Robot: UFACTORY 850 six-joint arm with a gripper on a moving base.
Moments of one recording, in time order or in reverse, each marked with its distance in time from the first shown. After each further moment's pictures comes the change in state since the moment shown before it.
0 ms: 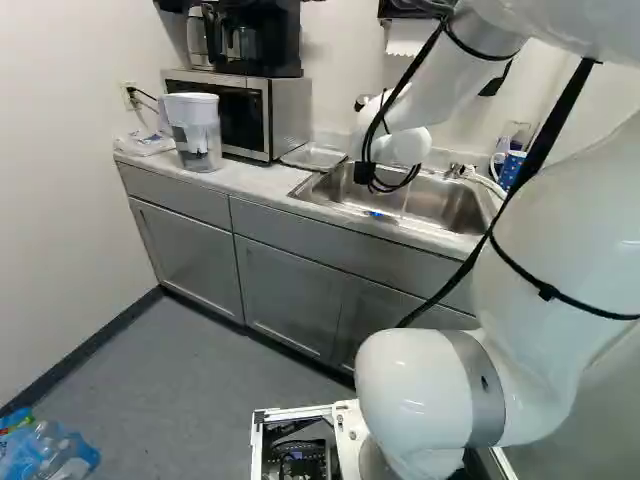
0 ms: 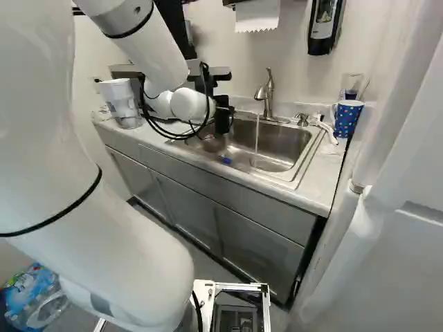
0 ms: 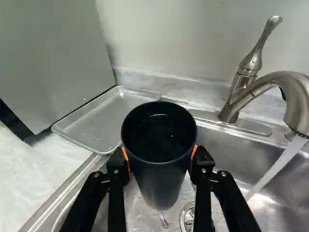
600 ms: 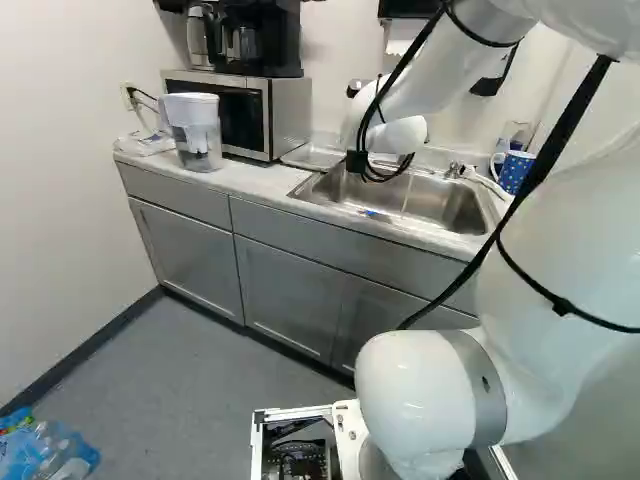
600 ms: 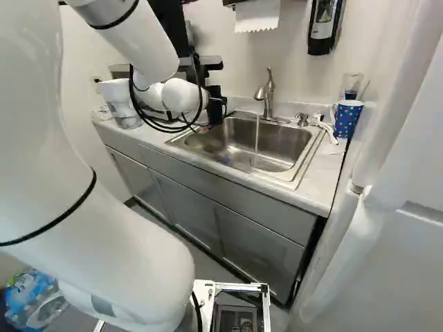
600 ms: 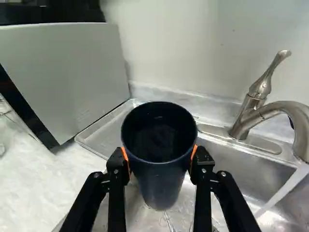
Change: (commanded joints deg) arm 2.8 2.2 -1.7 0.0 -0.5 0.0
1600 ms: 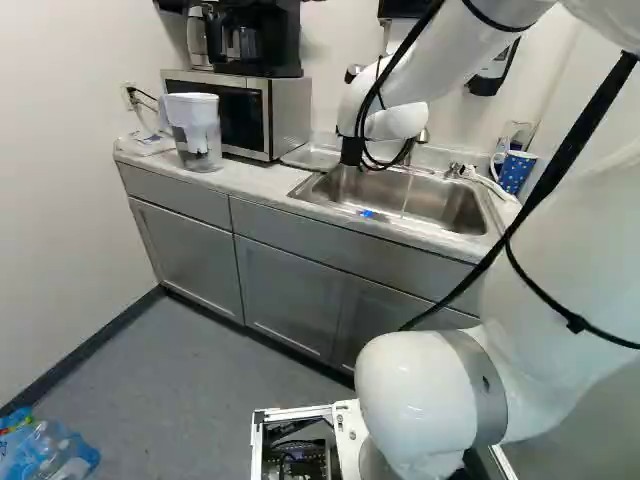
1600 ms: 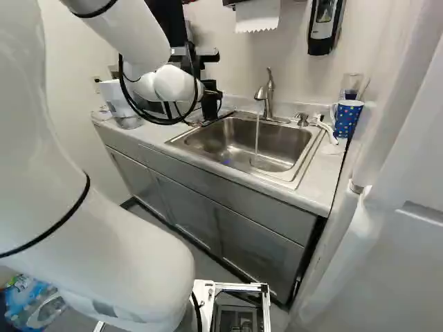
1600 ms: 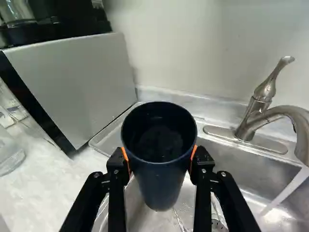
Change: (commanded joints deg) arm 1.2 2.0 -1.7 0.0 -4.9 5.6
